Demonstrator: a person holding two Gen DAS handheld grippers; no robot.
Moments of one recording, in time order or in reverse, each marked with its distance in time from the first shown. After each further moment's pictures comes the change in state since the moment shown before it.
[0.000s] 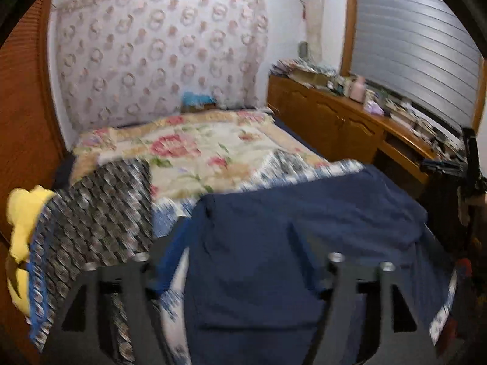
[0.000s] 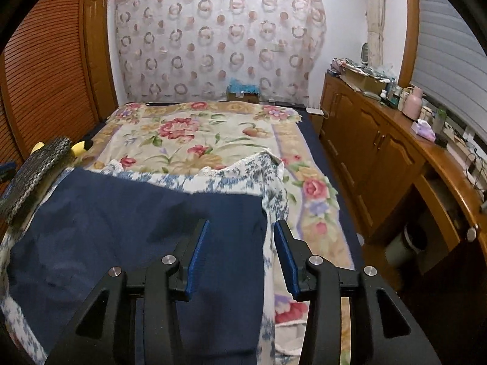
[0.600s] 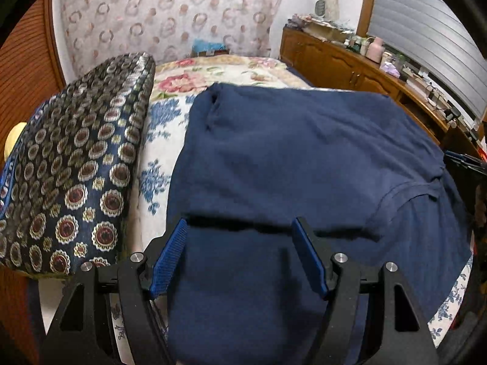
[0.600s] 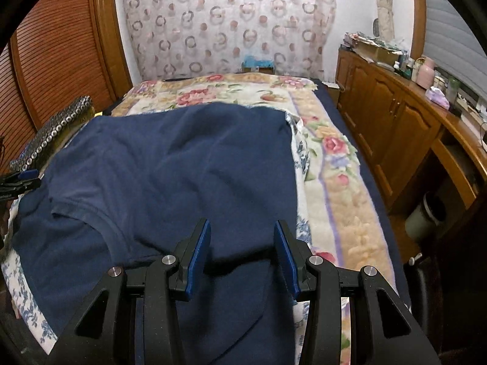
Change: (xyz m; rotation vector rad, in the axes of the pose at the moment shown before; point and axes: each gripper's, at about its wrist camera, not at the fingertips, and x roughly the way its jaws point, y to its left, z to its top) left arm 0.032 0.001 -0.089 -0.063 0.211 0.063; right arm 0.016 -0.016 -0.052 0.024 0.100 0.087
